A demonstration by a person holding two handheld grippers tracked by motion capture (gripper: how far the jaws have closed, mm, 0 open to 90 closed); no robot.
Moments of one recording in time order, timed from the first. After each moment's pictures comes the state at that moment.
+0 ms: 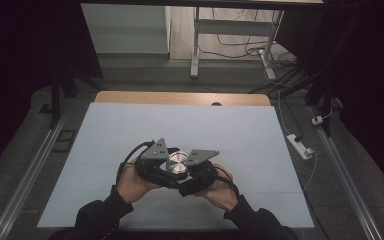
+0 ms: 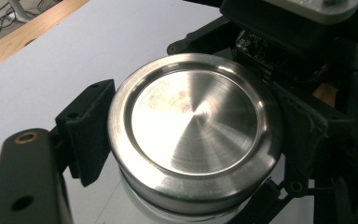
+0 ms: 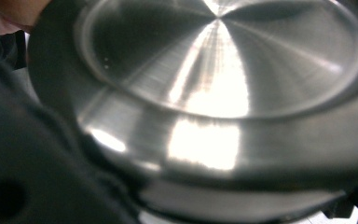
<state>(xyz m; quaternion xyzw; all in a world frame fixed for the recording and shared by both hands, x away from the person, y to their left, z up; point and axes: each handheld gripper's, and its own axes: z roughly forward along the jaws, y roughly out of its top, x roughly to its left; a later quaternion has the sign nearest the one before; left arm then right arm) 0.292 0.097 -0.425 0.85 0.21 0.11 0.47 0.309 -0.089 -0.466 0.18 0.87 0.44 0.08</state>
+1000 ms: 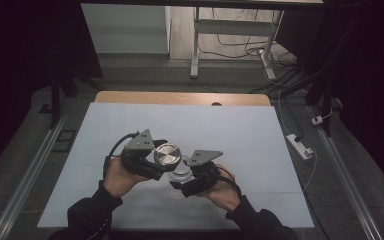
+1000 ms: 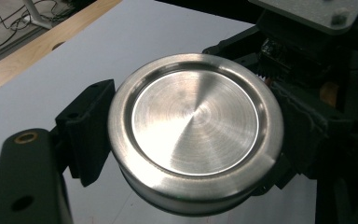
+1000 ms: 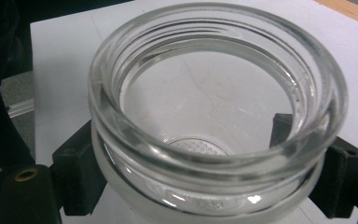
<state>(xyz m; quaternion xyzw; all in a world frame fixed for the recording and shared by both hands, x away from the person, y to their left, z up) 0.296 0.131 -0.407 0.84 0.22 0.12 0.48 0.309 -0.098 -0.466 0.18 0.87 0.45 0.08</state>
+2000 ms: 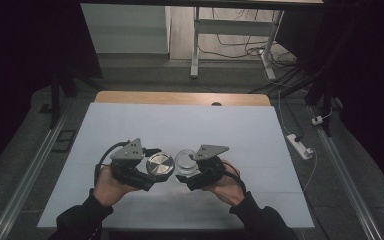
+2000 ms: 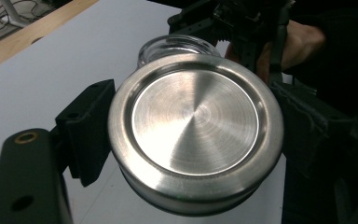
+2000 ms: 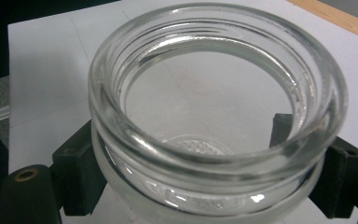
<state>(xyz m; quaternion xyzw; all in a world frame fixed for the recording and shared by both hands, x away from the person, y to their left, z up) 0.274 0.147 -0.416 0.84 0.20 0.09 0.49 0.324 -0.110 -0.464 0.19 0.87 0.45 0.10</state>
